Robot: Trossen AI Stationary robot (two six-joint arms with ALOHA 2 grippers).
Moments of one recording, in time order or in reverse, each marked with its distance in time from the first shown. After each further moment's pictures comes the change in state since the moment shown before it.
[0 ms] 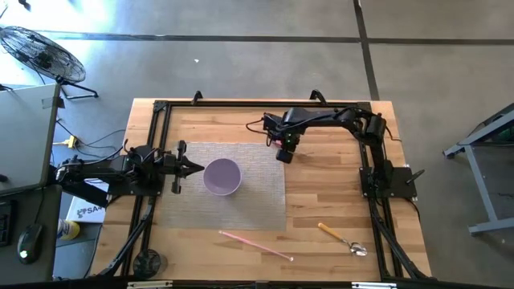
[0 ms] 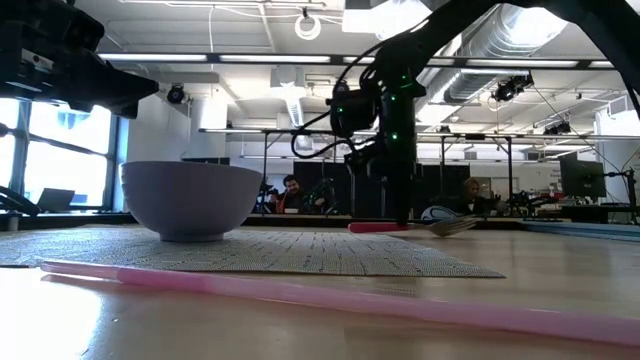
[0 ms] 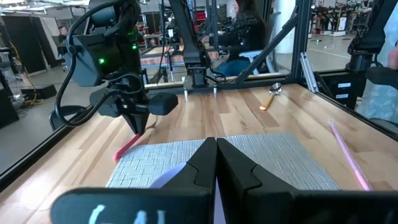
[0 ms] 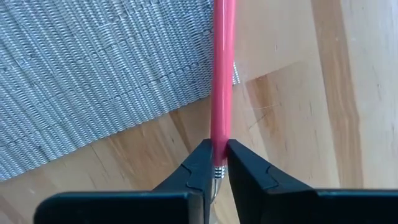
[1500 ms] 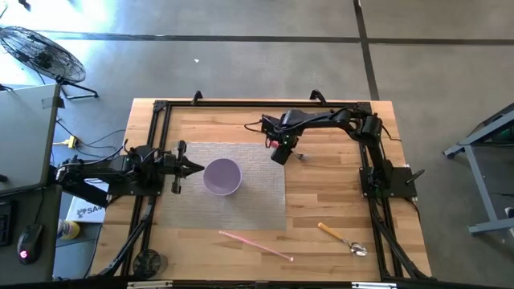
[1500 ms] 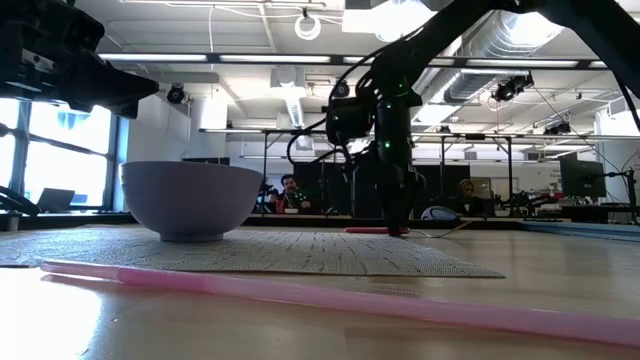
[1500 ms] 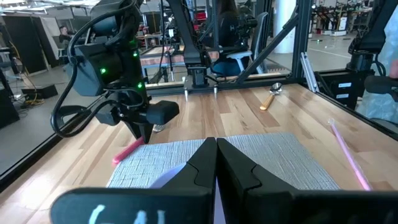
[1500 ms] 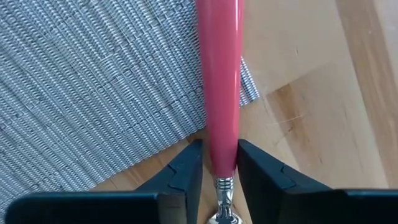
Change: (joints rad) left arm 0.000 0.000 0.000 0.000 -0.001 0.000; right arm -0.008 0.051 0.003 0.049 -0.040 0.154
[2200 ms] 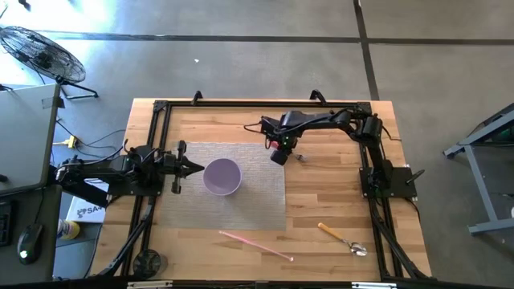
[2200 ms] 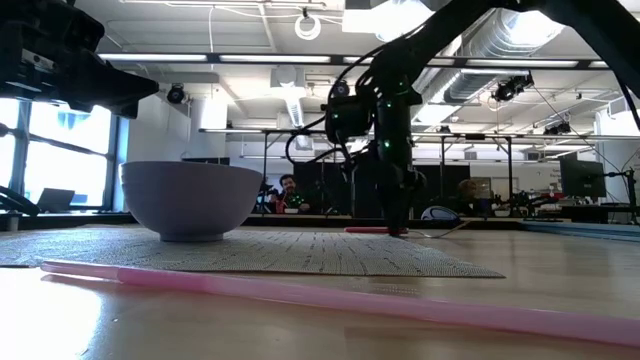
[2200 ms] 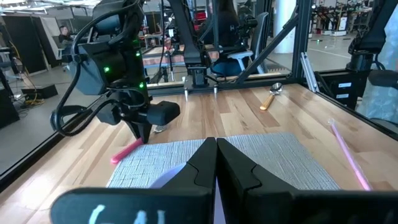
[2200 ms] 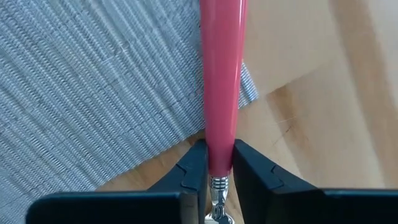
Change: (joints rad) left arm 0.000 0.000 0.000 0.000 0.000 0.000; right arm 0.014 -0.020 -0.006 0.008 0.032 0.017
